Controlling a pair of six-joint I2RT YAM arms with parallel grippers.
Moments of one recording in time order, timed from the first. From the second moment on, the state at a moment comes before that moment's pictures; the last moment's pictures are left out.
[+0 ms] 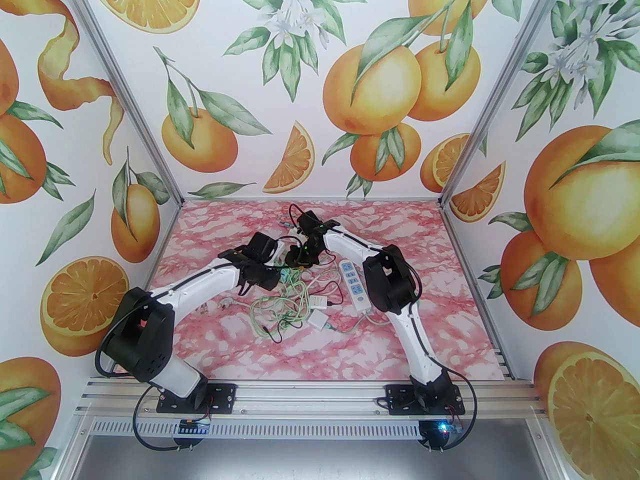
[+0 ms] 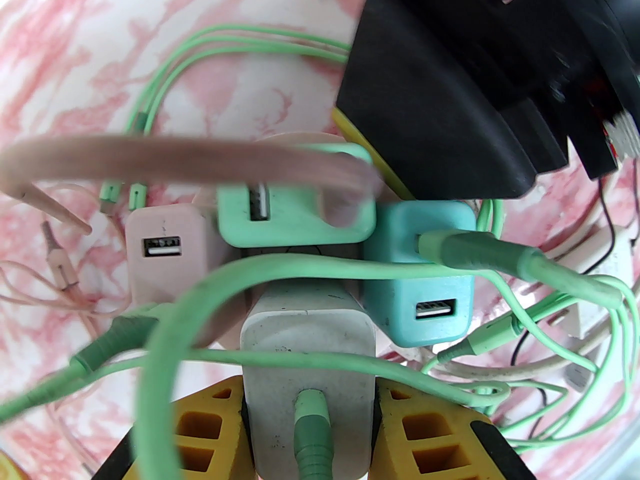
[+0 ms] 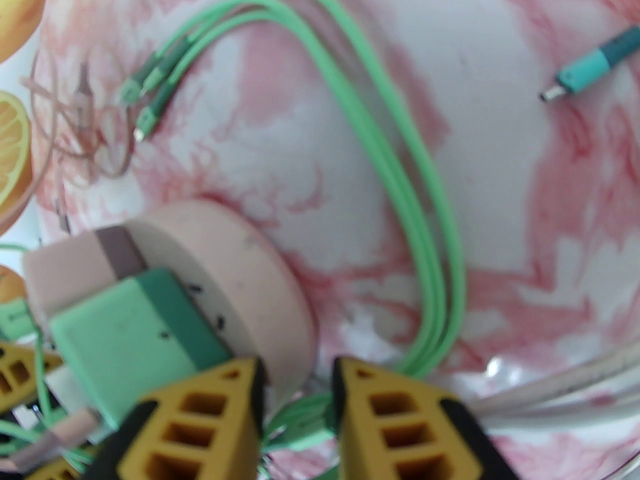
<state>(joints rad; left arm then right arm) -0.56 1.58 1.05 -0.58 -0.13 -0.03 0.60 2.40 1.98 -0.81 -0.52 0.37</state>
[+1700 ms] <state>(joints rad) -0.44 1.48 1.00 -0.57 -0.01 -0.15 0.63 2.44 2.02 -0.86 -0.44 0.34</state>
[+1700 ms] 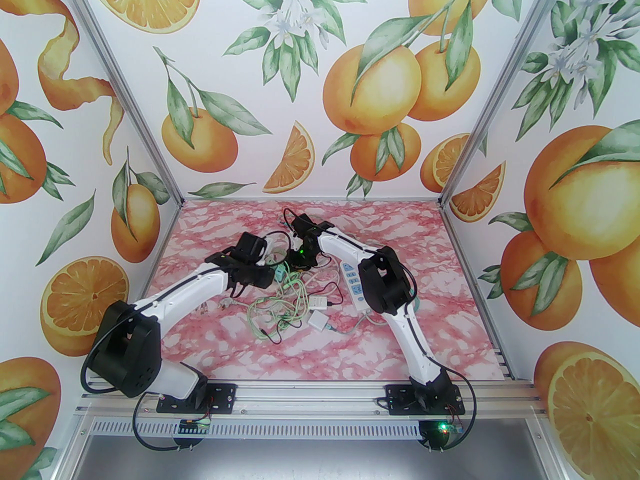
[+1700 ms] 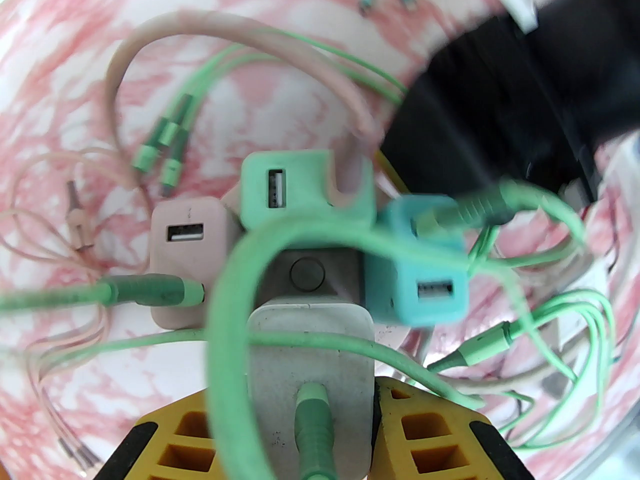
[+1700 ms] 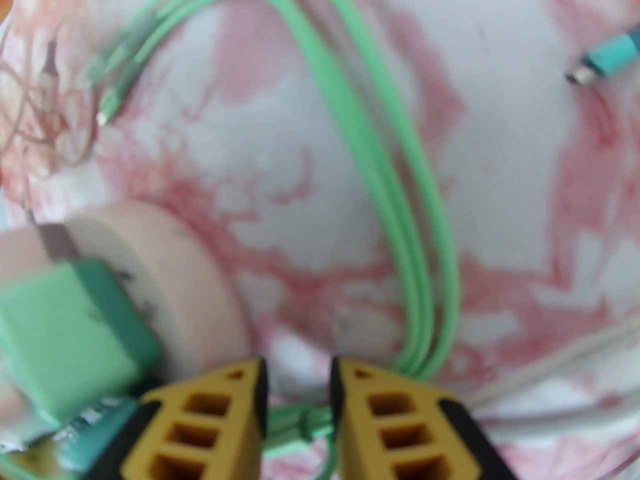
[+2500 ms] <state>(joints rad) -0.43 1.54 0.98 -0.46 -0.16 -0.24 0.56 2.20 1.79 -0.72 -0.38 0.44</state>
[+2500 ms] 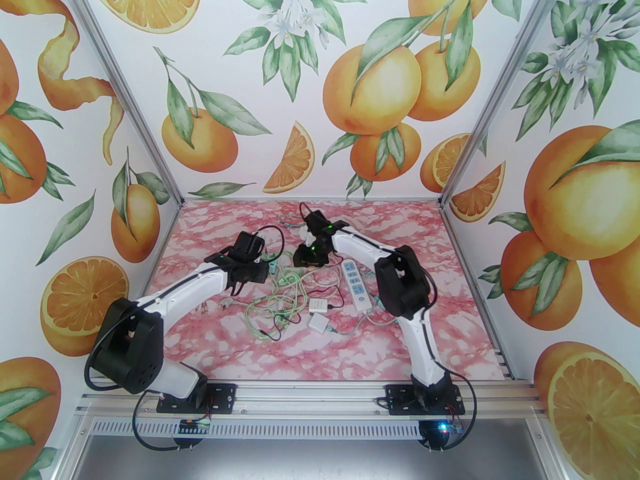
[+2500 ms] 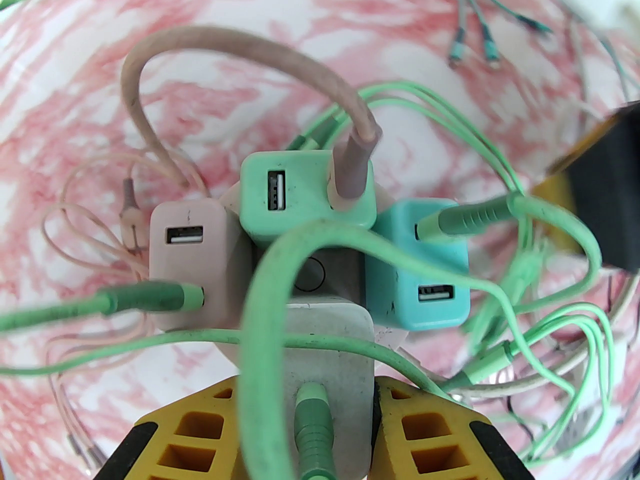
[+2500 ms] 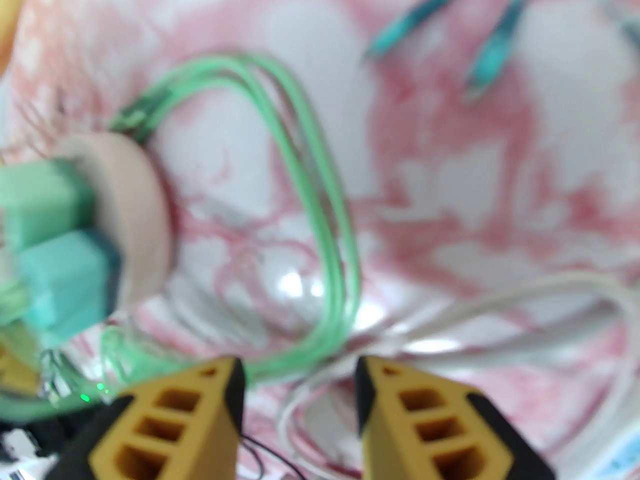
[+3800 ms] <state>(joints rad) -0.40 1.58 1.01 -0.47 -0.18 -0.29 0.56 2.06 1.46 -0.65 -0.17 0.43</state>
